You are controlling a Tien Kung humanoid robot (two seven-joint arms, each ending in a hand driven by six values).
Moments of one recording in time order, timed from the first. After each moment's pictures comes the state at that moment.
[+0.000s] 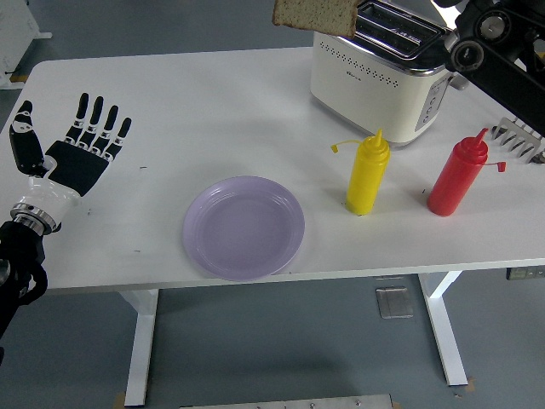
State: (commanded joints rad) left arm -0.25 0.40 -1.25 -1.49 -0.35 0.08 0.02; right arm 1.28 -0.42 0.65 1.39 -1.39 0.05 -0.48
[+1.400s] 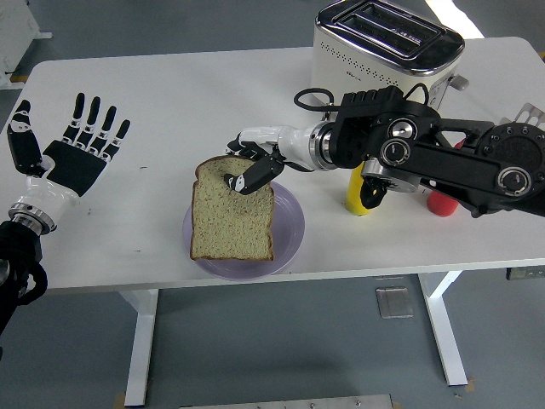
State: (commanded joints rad) left arm -0.26 0.41 -1.25 -1.49 -0.33 0.08 0.02; right arm 1.26 -0.27 0.29 1.45 -0.68 0.02 -0.58
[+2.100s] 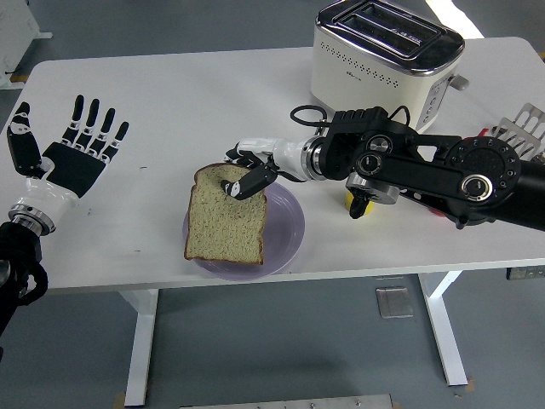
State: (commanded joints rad) left arm -0.26 0.41 -1.25 -1.48 -0.32 0.08 0.01; right arm 1.24 -0.21 0.22 1.31 -0.66 -0.01 -0.47
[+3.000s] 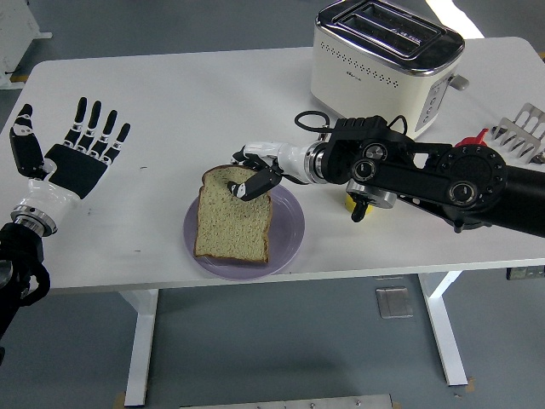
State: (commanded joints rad) left arm -0.26 0.41 -1.24 -1.47 -0.32 0.09 0.01; right arm 1.22 -0.19 0.19 1.24 -0.68 0.01 -0.40
